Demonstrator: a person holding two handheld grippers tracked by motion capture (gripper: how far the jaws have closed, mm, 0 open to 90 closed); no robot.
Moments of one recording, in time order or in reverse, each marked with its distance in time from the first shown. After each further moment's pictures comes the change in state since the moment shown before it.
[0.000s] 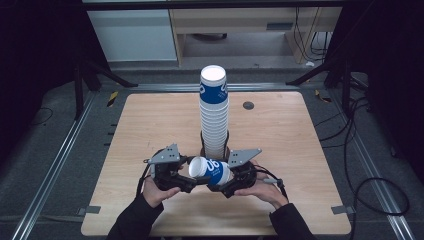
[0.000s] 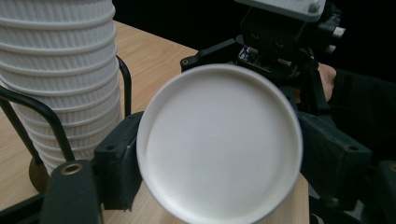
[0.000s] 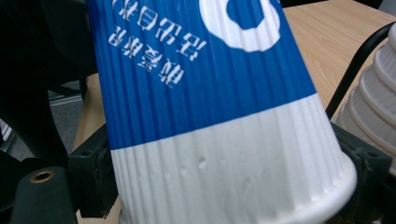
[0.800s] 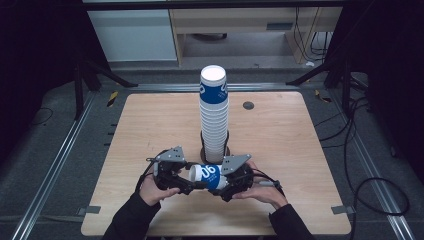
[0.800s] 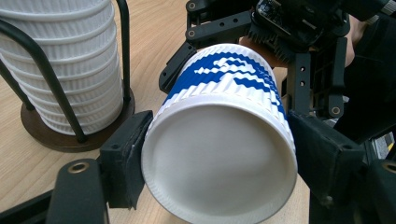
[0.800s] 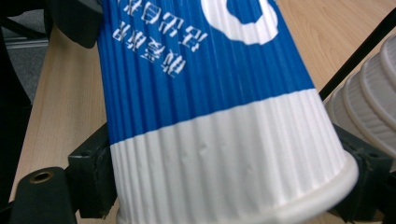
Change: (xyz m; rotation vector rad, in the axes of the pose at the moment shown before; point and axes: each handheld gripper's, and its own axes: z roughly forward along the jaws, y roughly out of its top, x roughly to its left) left arm 0.010 -0.009 0.008 0.207 -0.015 -0.034; right arm 0.007 -0.003 0.012 0.173 -0.071 -0.127
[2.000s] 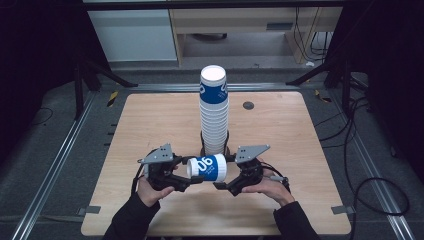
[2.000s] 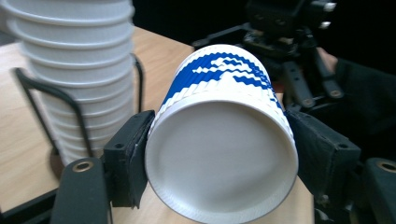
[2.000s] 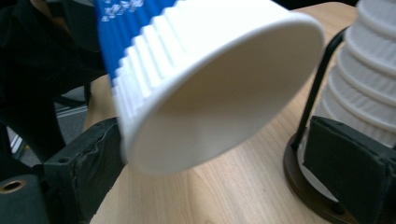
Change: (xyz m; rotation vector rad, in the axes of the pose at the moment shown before) left arm -0.007 -0.001 -0.018 -0.212 -0.001 0.039; right arm -0.018 -0.006 -0.025 -0.213 0.091 0.168
